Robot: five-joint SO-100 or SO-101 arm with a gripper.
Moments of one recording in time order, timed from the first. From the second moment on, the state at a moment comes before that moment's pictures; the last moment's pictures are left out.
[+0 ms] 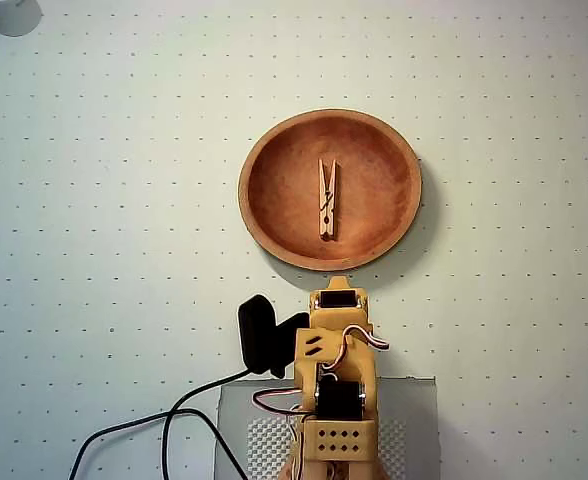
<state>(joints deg) 0.8 196.5 180.2 56.6 -0.7</state>
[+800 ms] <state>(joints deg) 0.8 196.5 180.2 56.6 -0.7</state>
